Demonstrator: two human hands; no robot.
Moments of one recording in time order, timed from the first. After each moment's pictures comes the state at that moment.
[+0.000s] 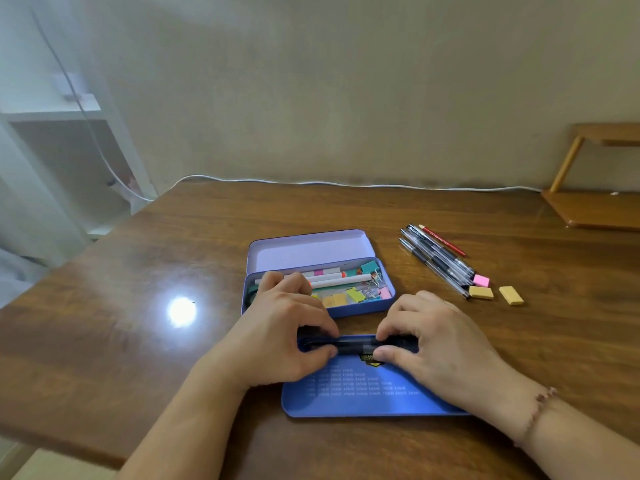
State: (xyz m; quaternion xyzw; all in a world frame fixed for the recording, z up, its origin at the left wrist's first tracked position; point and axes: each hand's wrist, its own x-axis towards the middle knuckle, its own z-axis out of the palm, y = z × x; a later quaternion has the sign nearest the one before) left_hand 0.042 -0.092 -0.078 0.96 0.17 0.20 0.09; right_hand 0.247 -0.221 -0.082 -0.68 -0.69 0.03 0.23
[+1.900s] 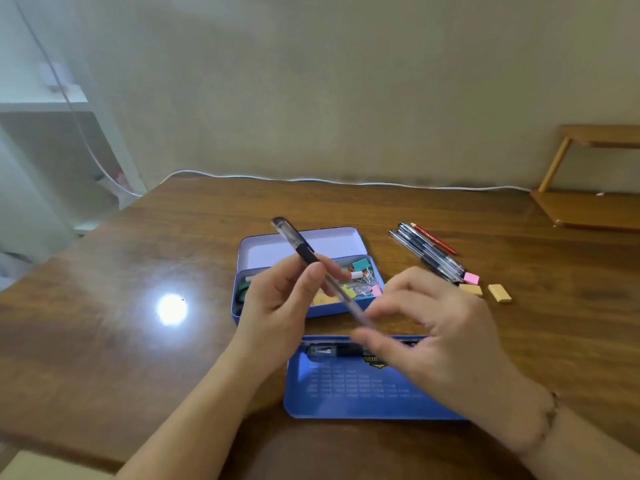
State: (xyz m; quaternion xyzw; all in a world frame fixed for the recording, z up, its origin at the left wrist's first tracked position) left_hand 0.073 -0.114 -0.071 0.73 0.16 0.47 0.46; right_hand 0.230 -0.234 -0.050 -0.57 -0.71 -0.06 0.42
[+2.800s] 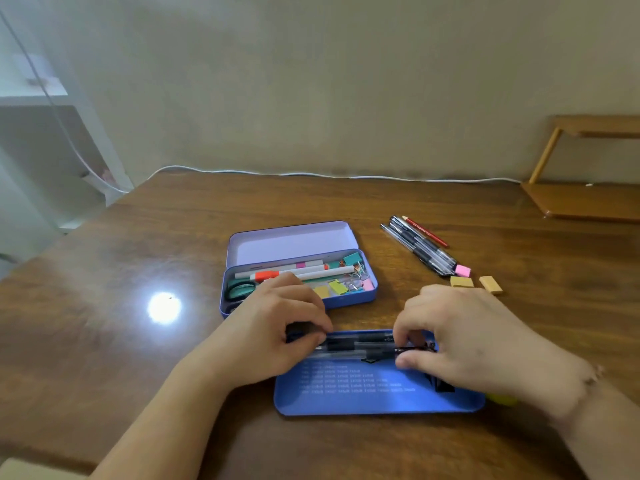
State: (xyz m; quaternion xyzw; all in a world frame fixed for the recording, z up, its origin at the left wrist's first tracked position) left_hand 0.051 -0.095 -0.082 0.95 0.12 0.22 0.16; right_hand 0.271 -0.246 -0.046 -0.67 -0.74 0.01 0.07
